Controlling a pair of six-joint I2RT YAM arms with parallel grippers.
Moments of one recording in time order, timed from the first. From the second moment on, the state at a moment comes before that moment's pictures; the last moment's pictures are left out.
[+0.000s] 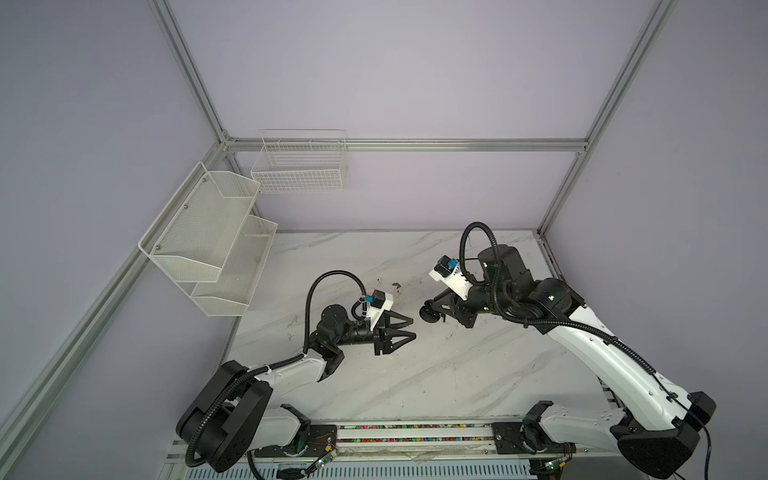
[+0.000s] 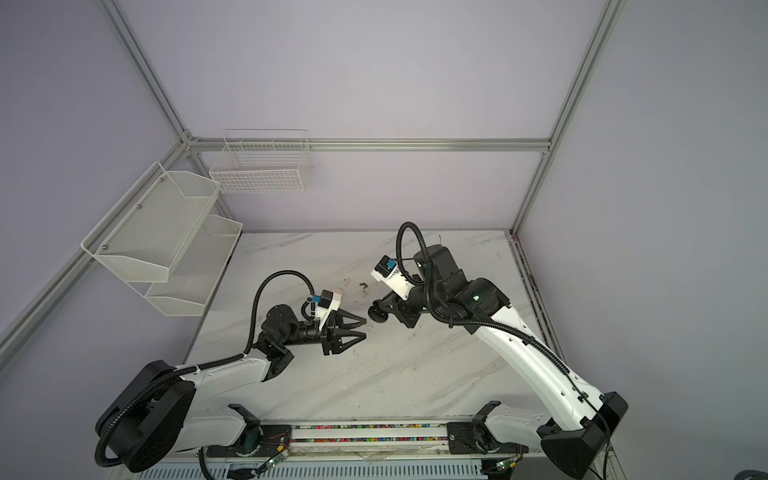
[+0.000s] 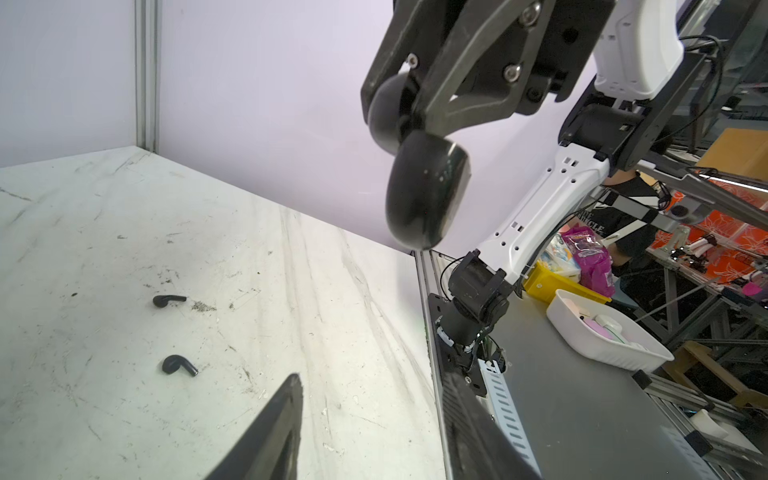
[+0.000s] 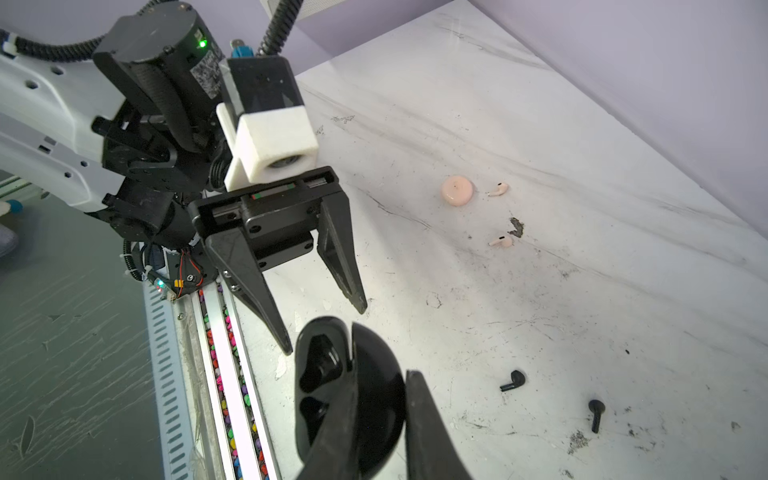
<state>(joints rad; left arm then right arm) -0.54 1.29 0.44 0.92 0.94 -0.38 0.69 1.22 1.39 -0.89 -0.41 -0.23</state>
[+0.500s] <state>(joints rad) -0.57 1.27 0.48 0.96 1.04 -0.40 0.74 1.28 1.36 -0.91 -0.48 -0.28</state>
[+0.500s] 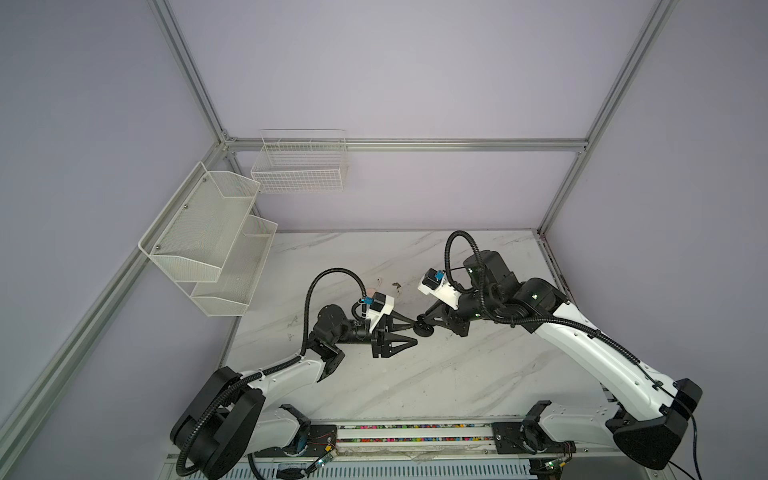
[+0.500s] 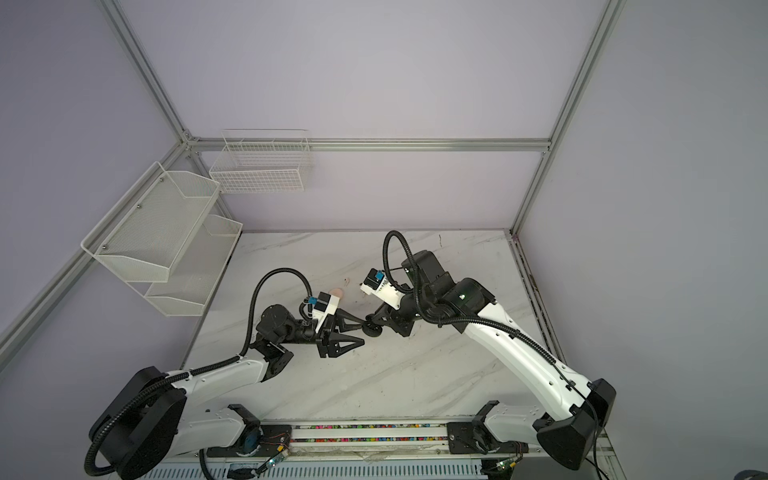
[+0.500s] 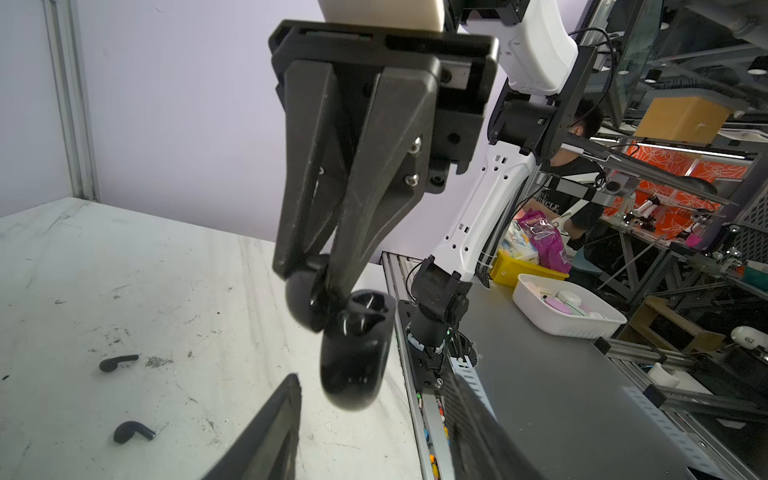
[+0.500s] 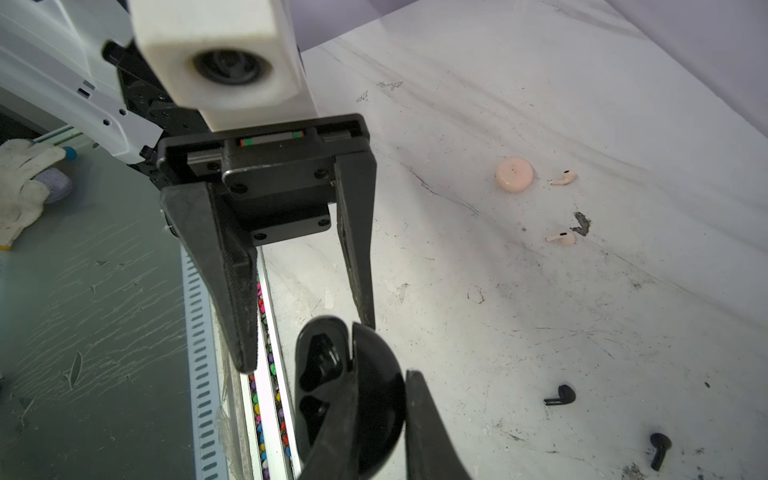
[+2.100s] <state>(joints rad) -0.58 1.24 0.49 0.86 0.95 -0.34 0.75 1.31 1.56 -0.96 -0.29 -0.17</state>
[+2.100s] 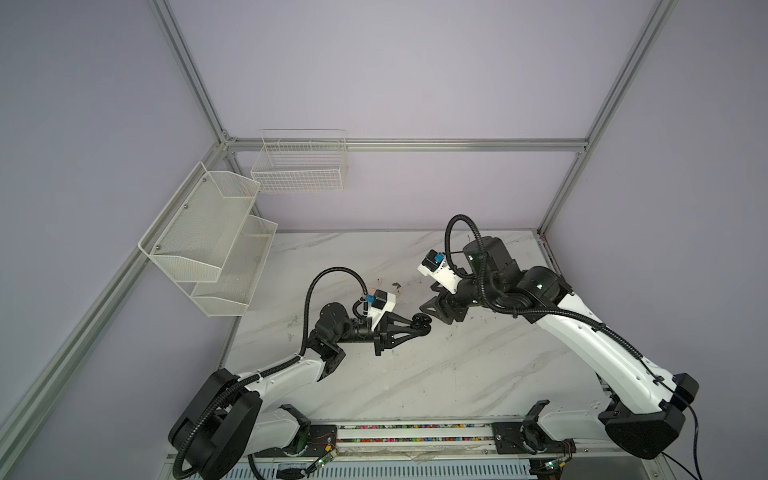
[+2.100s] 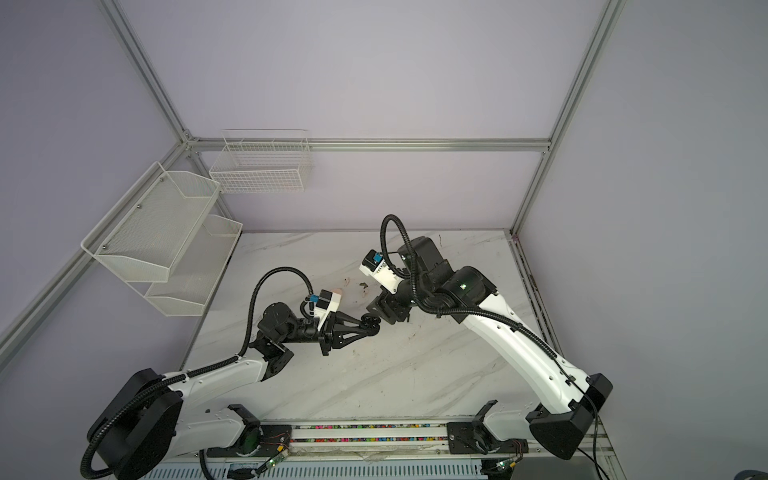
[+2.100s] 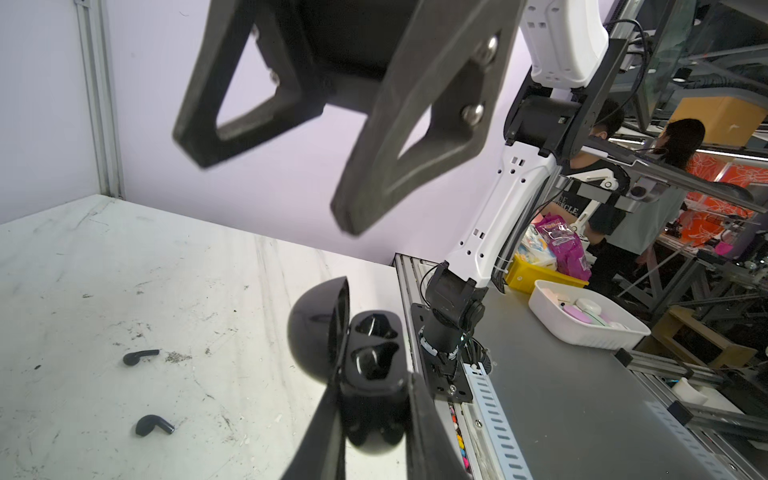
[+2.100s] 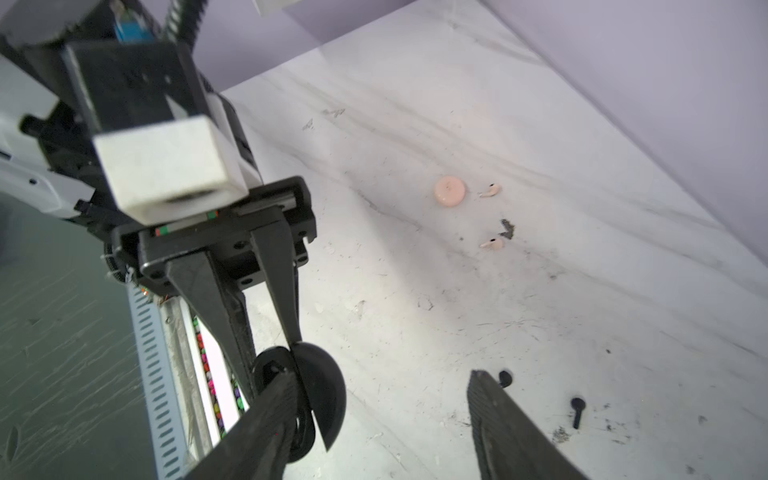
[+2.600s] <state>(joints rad) -0.66 1.03 0.49 0.65 0.53 -0.23 0.71 1.15 1.41 -0.86 0.15 0.15</state>
